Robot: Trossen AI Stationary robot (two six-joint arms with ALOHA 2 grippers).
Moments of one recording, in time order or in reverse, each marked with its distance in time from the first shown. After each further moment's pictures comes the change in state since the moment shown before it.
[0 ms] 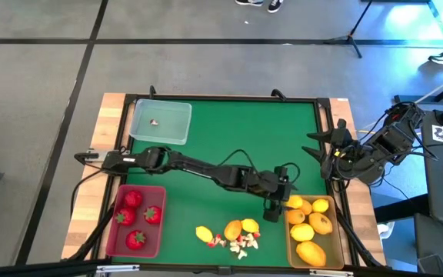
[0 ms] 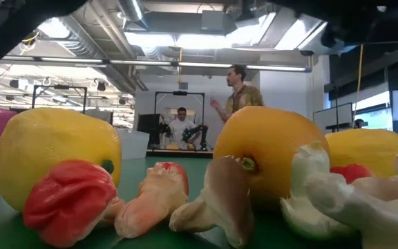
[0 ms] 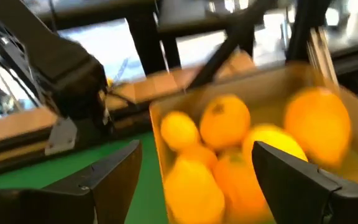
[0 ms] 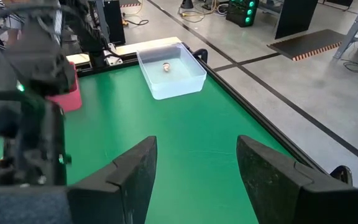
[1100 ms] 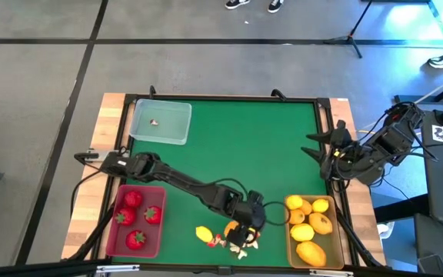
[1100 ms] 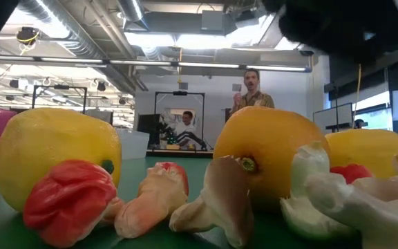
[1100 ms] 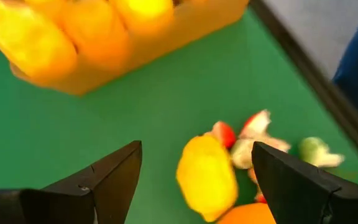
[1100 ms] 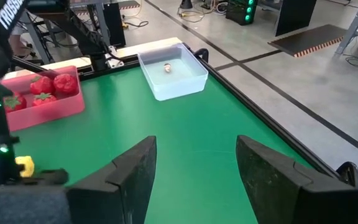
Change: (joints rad) left arm -0.162 -0.100 -0.071 -0.545 -0.005 -0.044; right arm 0.000 0.009 0.000 0.013 -0.001 0.031
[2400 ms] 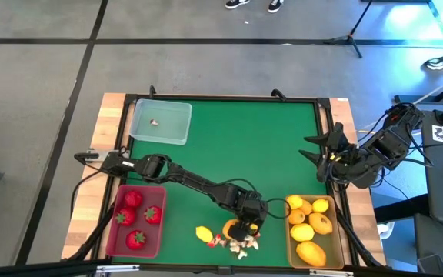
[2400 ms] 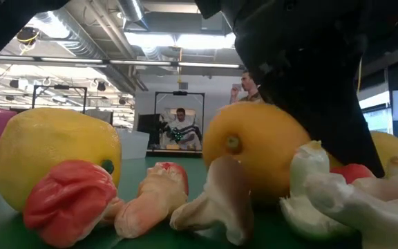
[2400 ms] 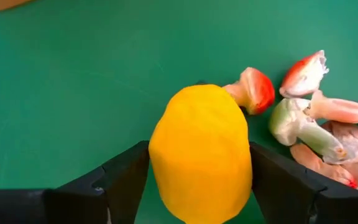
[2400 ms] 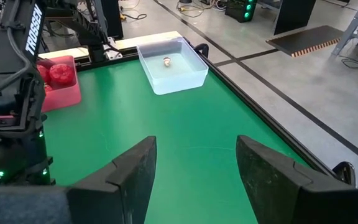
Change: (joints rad) left arm 0.054 0.133 0.000 -0.007 0.134 -0.027; right arm 0.000 0.037 0.000 -0.009 -0.008 -0.001
